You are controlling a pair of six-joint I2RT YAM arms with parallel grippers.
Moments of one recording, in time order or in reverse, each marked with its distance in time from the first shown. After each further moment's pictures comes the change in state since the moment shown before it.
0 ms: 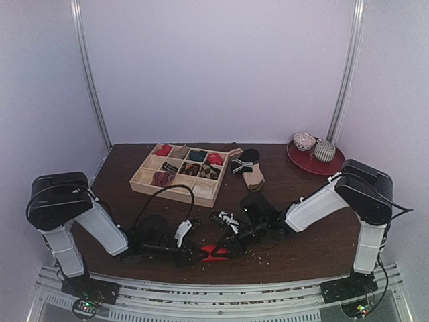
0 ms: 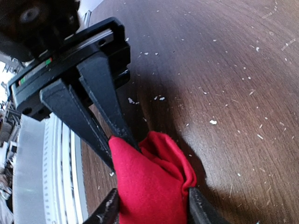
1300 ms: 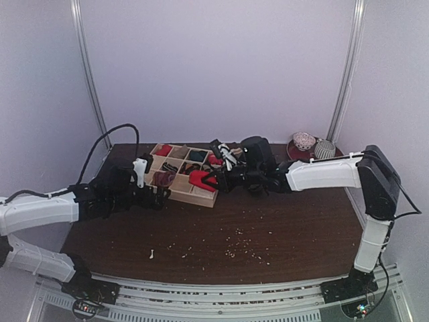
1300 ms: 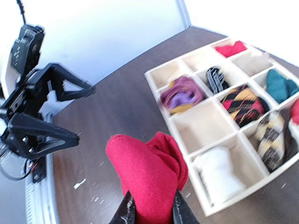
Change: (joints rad) left arm 0.303 -0.652 0.290 -0.990 -0.549 0.109; right arm -0.155 -0.058 0.410 -0.150 0.249 -0.018
